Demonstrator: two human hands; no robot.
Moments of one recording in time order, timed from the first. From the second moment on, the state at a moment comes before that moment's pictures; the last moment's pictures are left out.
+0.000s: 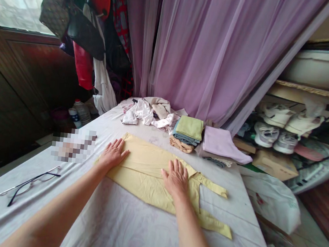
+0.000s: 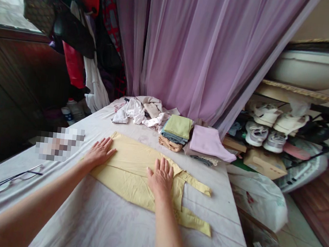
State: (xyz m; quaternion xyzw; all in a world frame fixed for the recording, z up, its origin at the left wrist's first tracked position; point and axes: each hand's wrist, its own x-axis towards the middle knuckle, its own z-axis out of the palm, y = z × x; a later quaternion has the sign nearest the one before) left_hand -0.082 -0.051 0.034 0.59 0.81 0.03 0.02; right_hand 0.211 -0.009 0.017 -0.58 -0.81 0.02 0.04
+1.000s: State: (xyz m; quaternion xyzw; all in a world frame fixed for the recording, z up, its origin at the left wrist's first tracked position) left_hand -0.087 -0.052 0.021 0.61 0.79 0.10 0.02; right_hand 0.208 -0.005 0.015 -0.60 -0.80 -0.03 -0.03
